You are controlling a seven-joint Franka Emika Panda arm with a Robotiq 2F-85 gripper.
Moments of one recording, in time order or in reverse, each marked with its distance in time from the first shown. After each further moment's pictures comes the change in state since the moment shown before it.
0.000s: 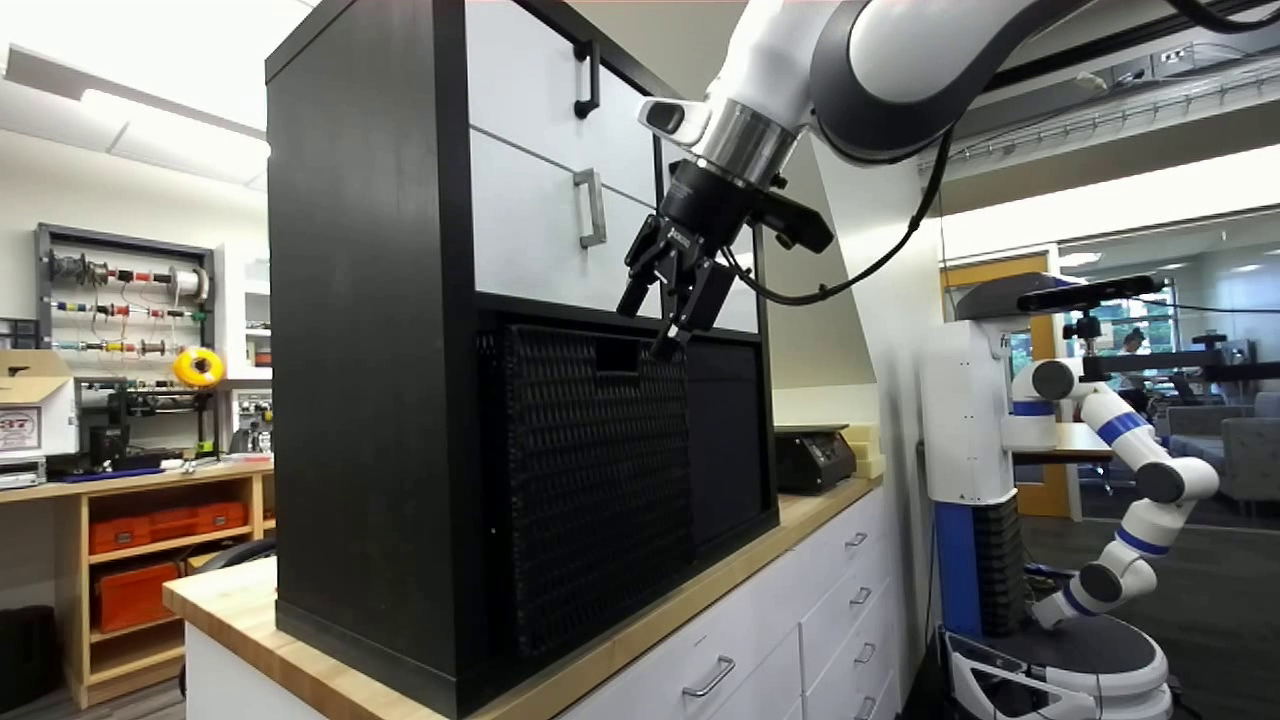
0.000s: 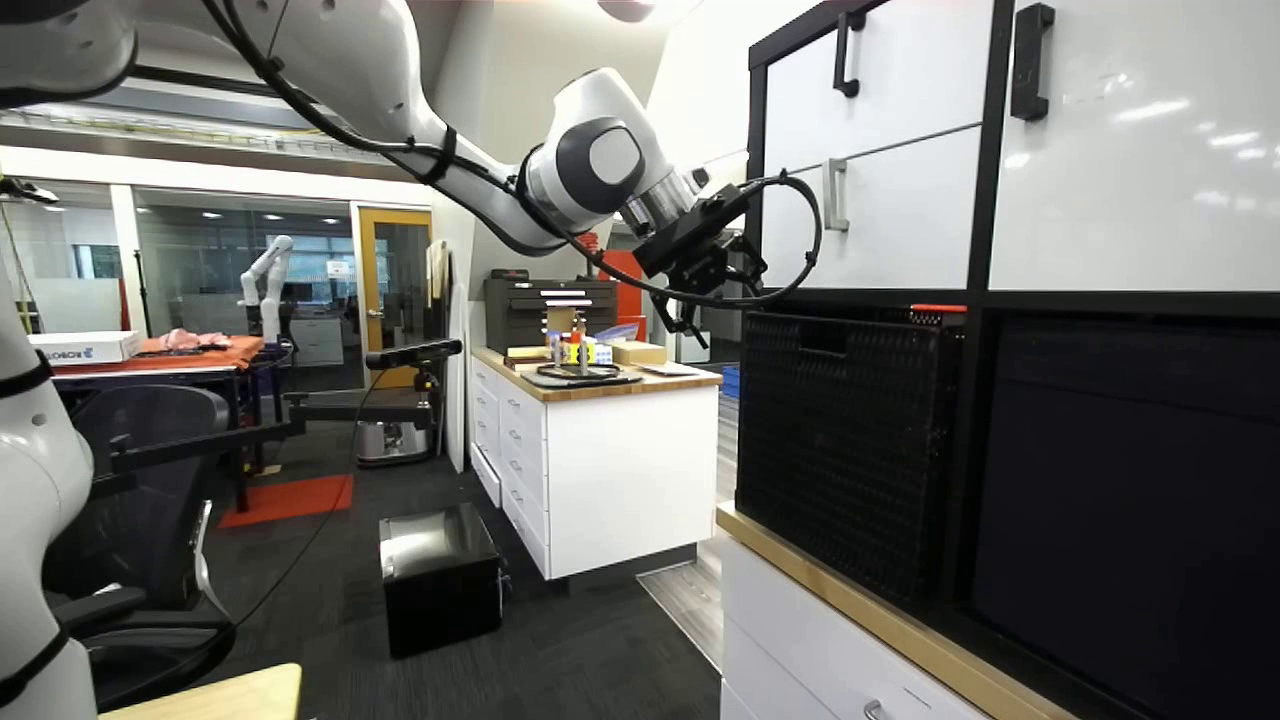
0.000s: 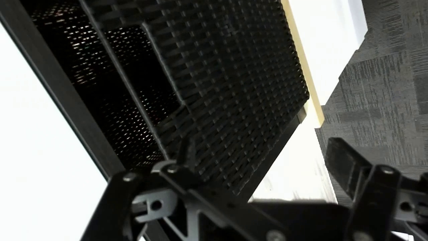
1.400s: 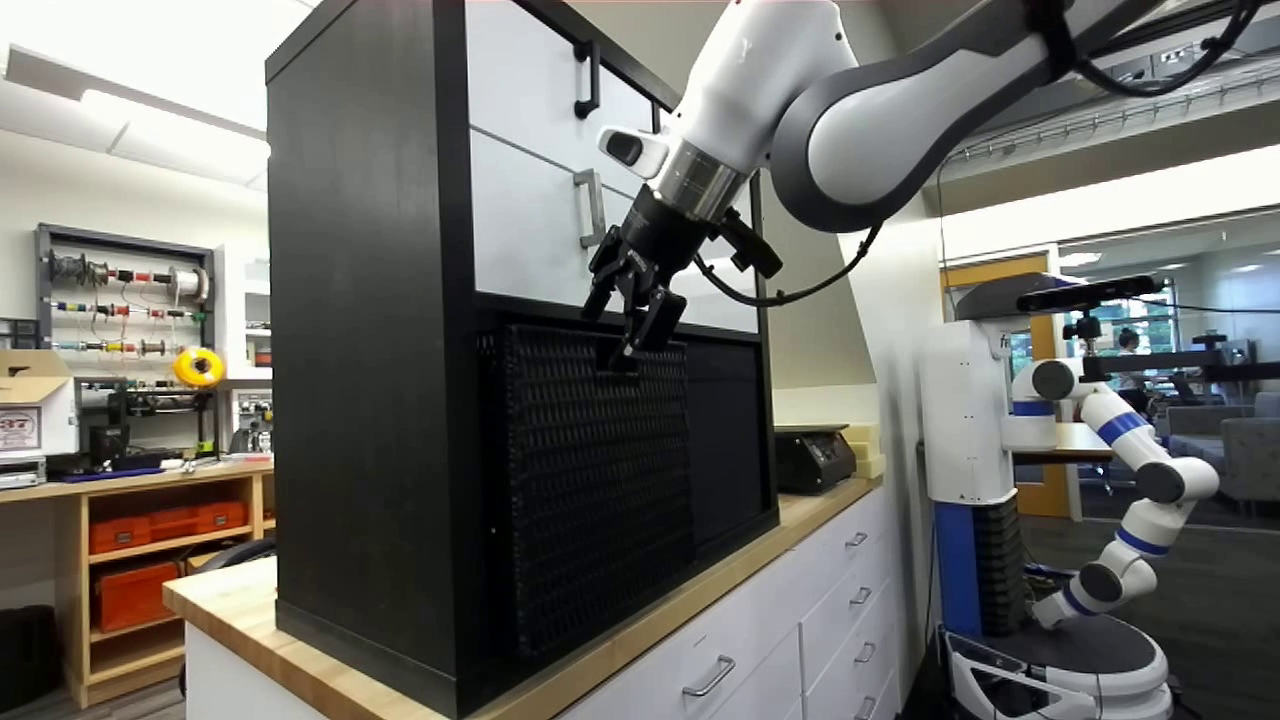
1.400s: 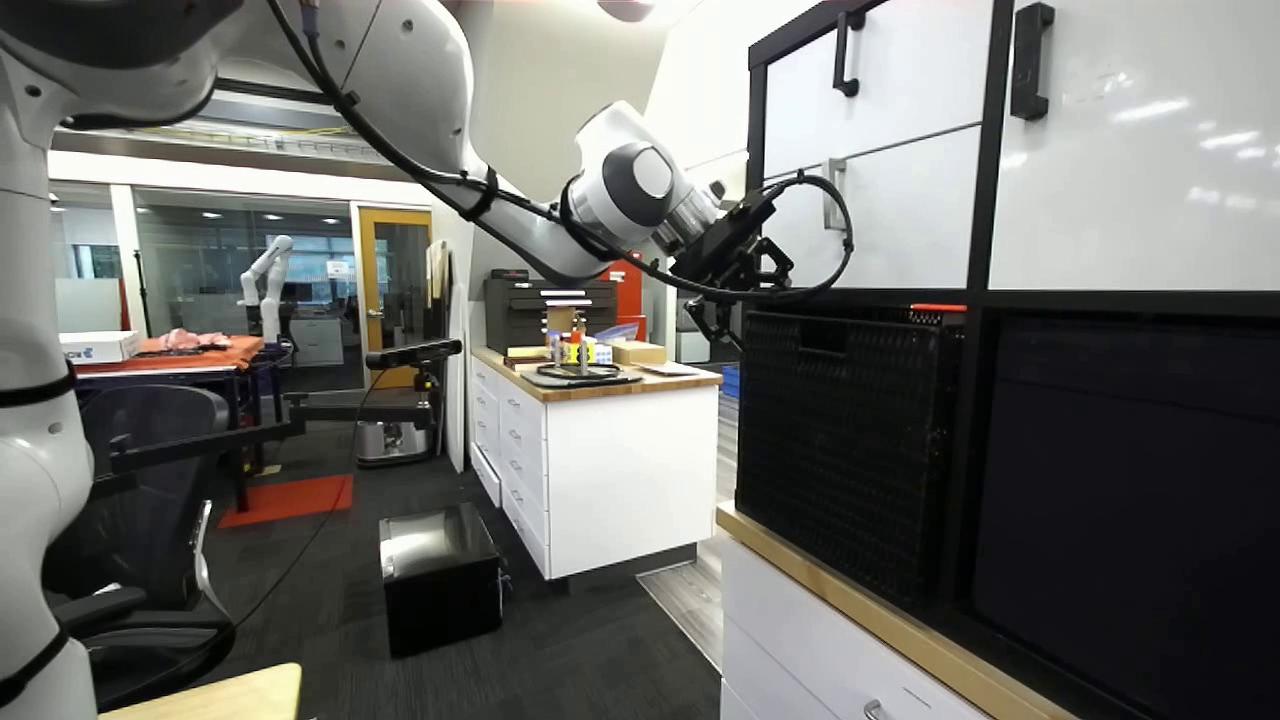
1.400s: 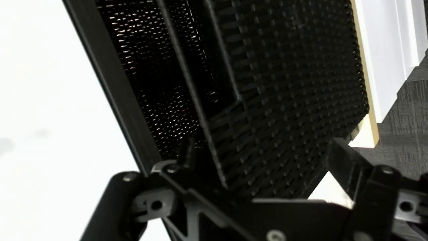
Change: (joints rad) arm -0.003 0.141 -0.014 0.117 -0.259 0.100 0.139
